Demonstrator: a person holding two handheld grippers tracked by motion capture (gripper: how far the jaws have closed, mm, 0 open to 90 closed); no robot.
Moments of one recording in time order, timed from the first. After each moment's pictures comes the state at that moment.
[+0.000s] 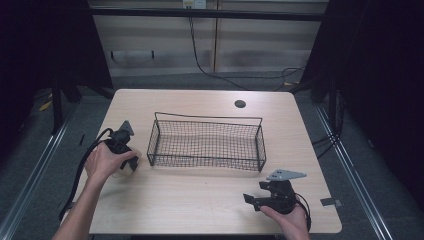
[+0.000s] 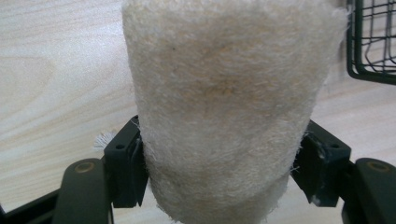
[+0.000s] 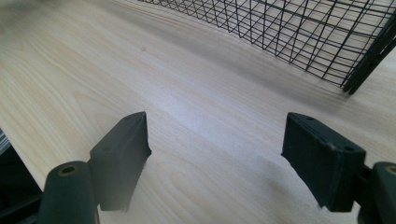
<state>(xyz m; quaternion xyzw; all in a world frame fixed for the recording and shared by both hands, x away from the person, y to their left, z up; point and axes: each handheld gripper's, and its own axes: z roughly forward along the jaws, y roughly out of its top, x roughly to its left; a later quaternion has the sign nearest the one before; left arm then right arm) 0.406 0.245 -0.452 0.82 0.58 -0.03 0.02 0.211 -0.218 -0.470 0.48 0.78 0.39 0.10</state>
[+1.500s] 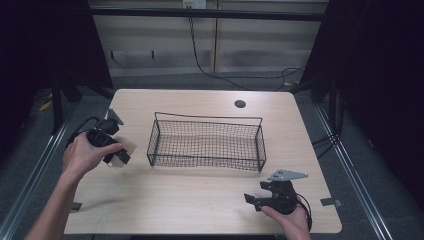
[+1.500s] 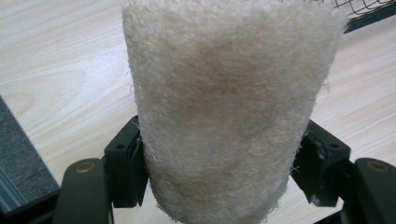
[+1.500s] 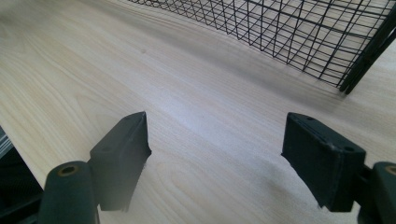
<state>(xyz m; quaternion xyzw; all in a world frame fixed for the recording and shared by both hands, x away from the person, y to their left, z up) 0.384 0.261 -0.378 0.85 0.51 -0.03 0.09 0.210 -0.220 -0.469 0.48 0.78 0.39 0.10</state>
